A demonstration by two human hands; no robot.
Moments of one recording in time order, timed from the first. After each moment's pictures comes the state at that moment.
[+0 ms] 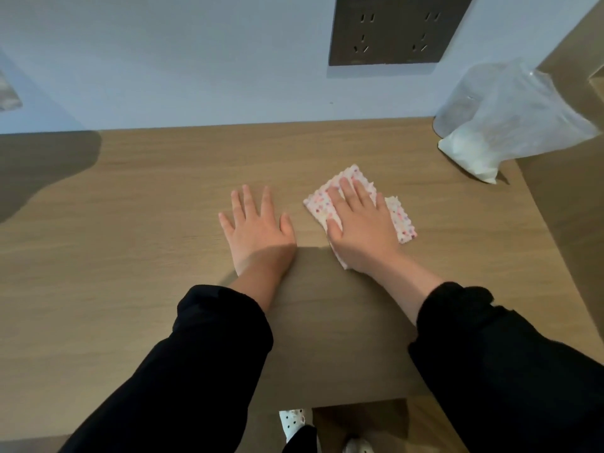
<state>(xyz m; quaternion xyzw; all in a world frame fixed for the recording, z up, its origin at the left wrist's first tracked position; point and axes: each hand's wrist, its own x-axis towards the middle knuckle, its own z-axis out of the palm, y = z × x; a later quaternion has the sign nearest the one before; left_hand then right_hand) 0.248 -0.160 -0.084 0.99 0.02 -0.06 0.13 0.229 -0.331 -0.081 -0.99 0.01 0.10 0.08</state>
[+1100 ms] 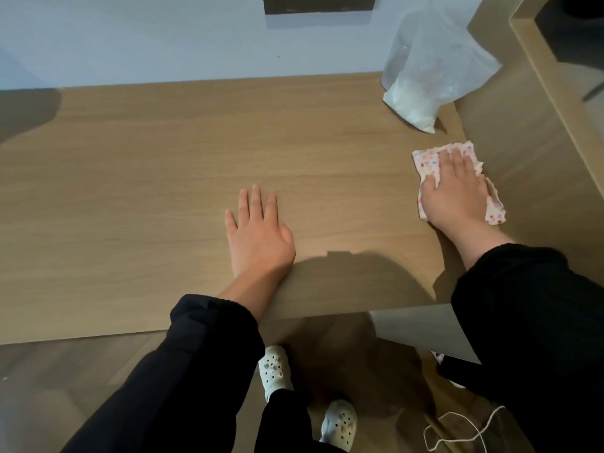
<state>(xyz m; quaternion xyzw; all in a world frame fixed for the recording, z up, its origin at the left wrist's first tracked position) 0.128 -0.228 -0.085 0.99 -0.04 -0.05 0.12 0.141 -0.533 -0.079 -0.96 0.25 0.04 0.08</state>
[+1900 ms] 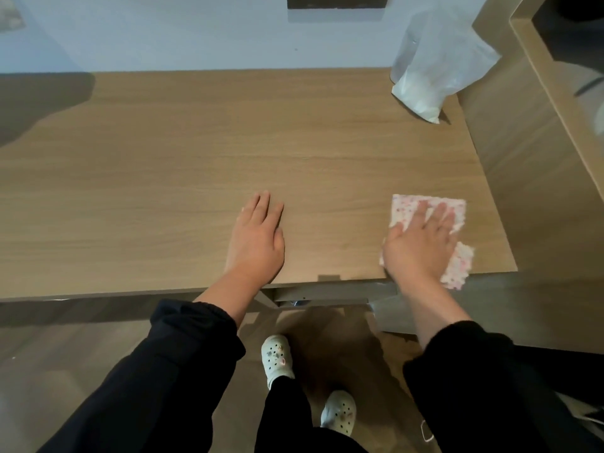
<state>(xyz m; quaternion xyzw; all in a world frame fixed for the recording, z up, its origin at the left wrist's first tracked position) 0.086 -0.179 -0.075 0.98 -0.14 -0.06 0.14 0.037 -0.413 -0.075 -0.93 0.35 0.09 0.04</state>
